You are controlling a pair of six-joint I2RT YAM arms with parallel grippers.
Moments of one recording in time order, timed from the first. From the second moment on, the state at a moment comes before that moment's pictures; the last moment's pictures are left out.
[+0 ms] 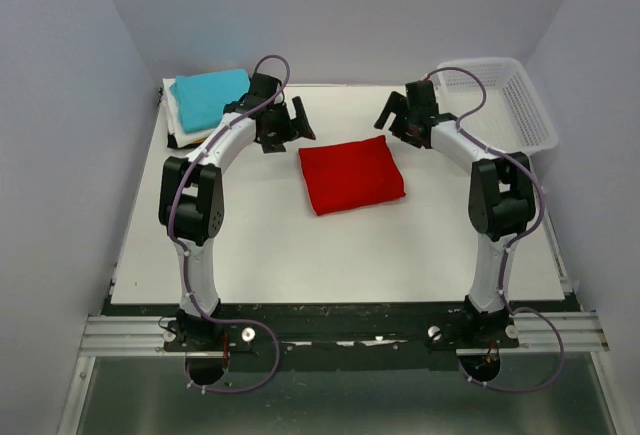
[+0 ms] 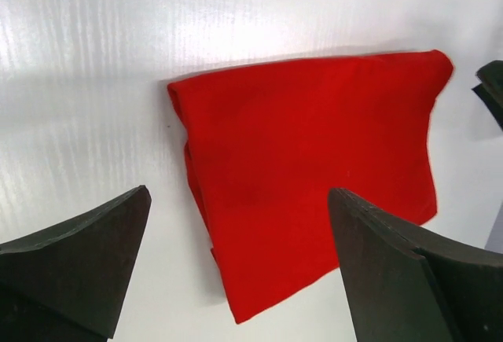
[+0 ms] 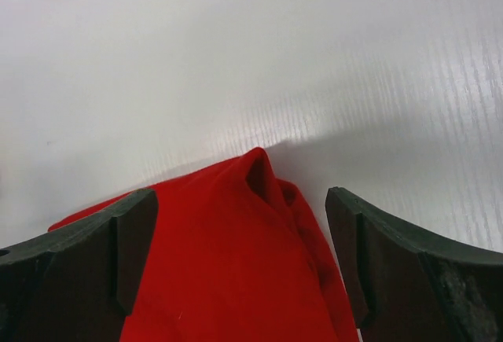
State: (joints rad) left arm -0.27 2.05 1.71 -0.55 0.27 -0.58; right arm 0.26 2.07 1.59 -0.26 0.06 0.61
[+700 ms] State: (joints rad) left arm -0.41 1.96 1.33 -0.24 0.61 -0.64; right arm 0.26 1.86 0.96 0.25 -0.55 0.80
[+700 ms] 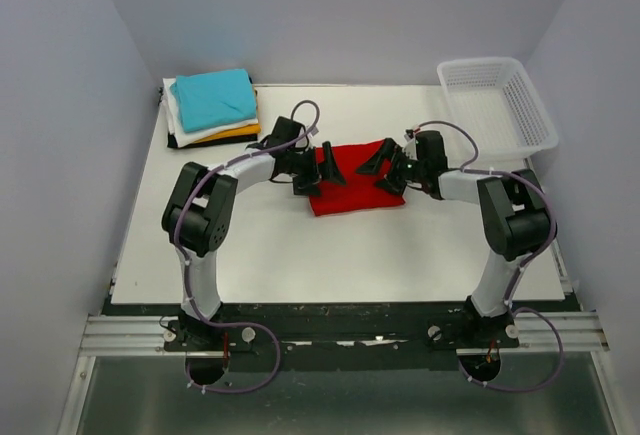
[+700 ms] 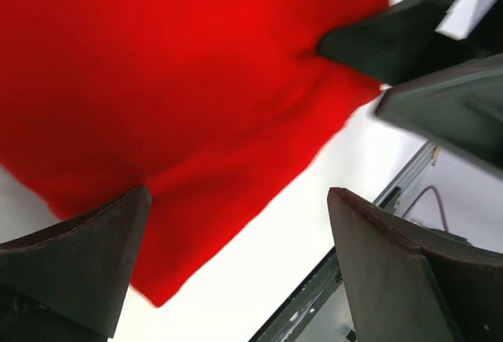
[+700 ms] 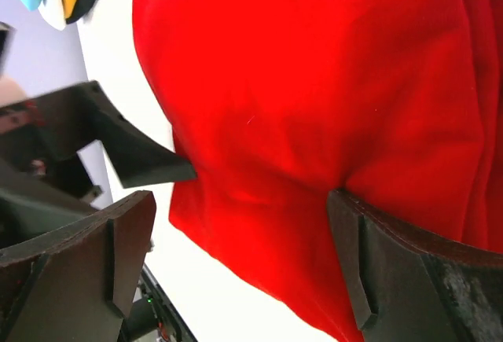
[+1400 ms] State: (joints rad) left arm -0.42 1.62 0.84 -0.12 0.59 -0.65; right arm 0.26 1.50 0.63 0.18 -0.48 0.75
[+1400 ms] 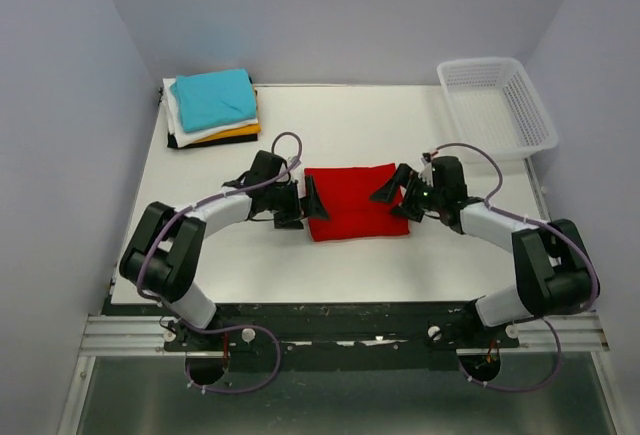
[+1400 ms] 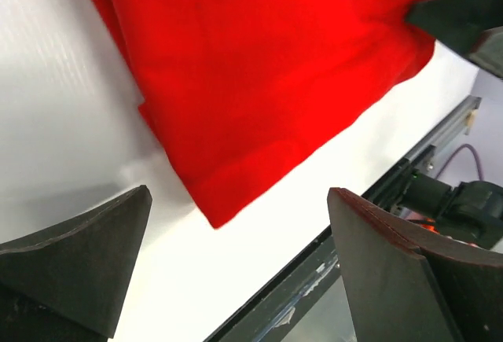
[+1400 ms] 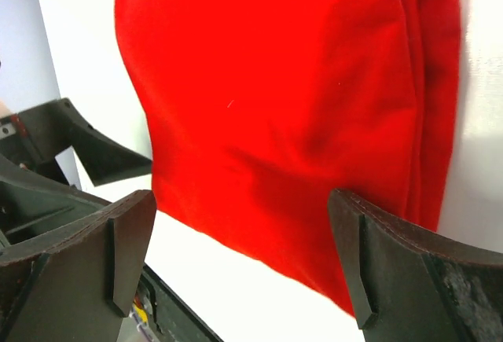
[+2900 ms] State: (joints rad) left arm -0.61 2.08 1.61 -0.79 -0.13 -0.54; right arm 0.26 0.99 0.60 -0.15 -0.12 0.68
